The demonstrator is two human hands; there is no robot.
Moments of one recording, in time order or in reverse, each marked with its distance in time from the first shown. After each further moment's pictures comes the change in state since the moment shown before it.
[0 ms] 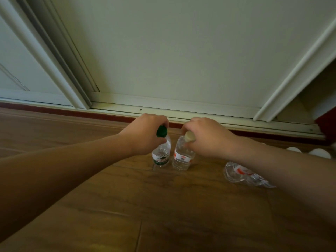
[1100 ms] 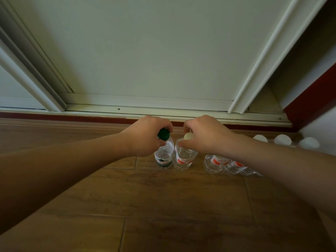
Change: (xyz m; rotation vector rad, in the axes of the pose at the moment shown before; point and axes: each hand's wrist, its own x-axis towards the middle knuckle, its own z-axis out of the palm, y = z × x) left_hand 0.015 0.052 0.023 -0.037 -0.090 0.149; right_hand -0.043 0.035 -0.012 -0.038 0.024 0.168
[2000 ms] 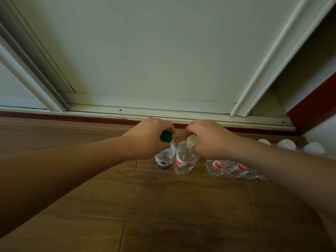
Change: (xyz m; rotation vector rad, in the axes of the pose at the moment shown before) left_hand 0.001 0.000 0.001 -0.001 0.029 0.012; right_hand 0.000 0.006 -0.005 0.055 -0.129 -0.057
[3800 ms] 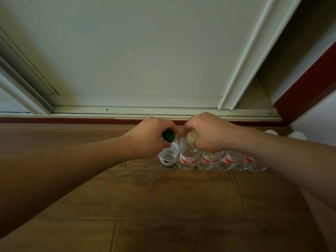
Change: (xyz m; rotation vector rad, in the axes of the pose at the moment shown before) left_hand 0.016 0.034 0.017 -0.056 -0.035 0.038; right_hand -0.019 0.029 -0.012 -0.041 -0.025 -0.002
